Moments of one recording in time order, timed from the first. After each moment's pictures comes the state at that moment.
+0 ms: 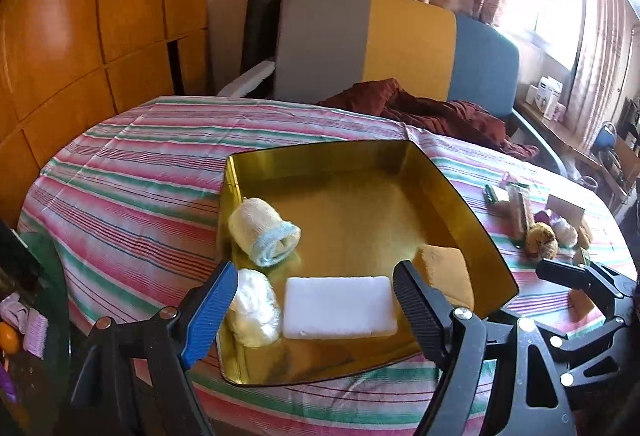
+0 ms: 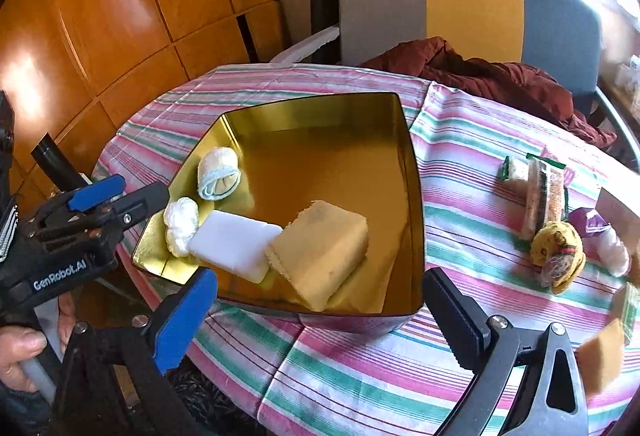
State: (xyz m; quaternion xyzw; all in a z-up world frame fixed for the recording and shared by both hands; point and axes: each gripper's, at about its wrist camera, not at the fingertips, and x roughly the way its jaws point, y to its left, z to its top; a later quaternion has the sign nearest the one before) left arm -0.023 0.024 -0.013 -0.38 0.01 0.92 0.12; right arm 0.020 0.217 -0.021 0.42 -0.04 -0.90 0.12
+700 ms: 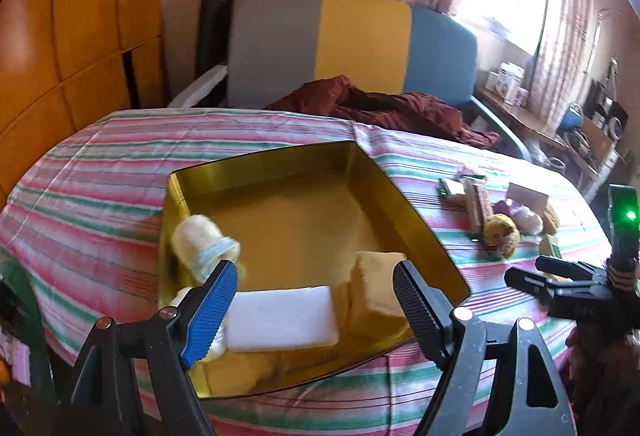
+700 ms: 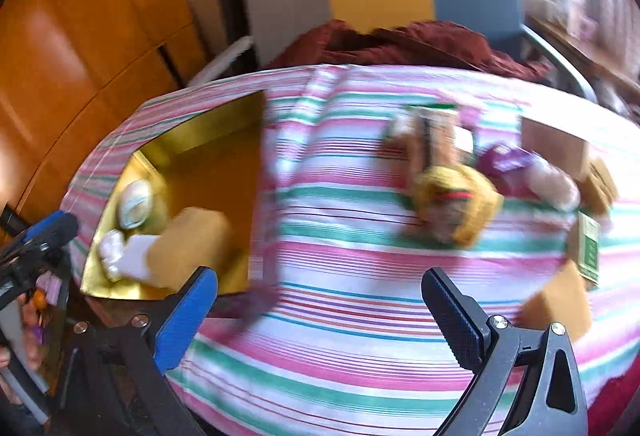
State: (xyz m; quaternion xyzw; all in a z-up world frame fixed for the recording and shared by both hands) left arm -0.025 0.063 0.002 -0.38 0.03 0.90 0.20; right arm 0.030 0.329 -0.037 0.44 -0.12 -0.89 0.00
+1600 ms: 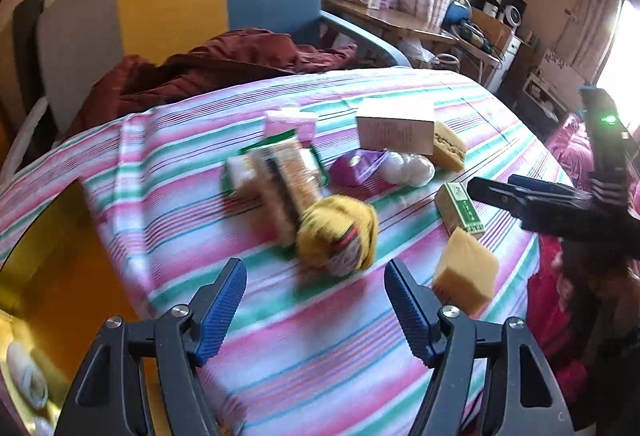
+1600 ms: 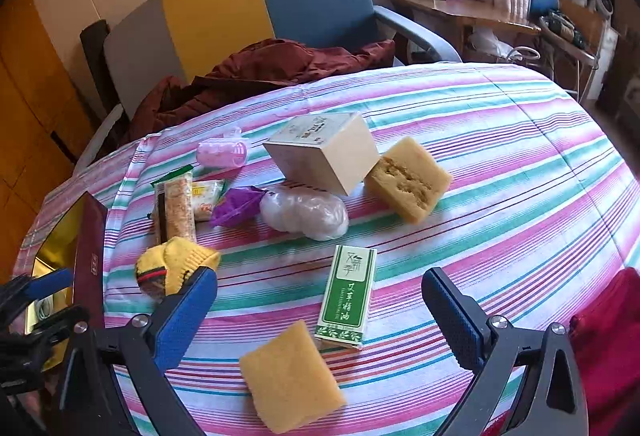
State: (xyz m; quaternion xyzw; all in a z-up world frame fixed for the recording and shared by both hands) left arm -0.043 0.313 -0.031 -0.43 0.15 0.79 0.40; right arm 0.058 0.528 -0.031 0.41 -0.19 -0.87 -0.17
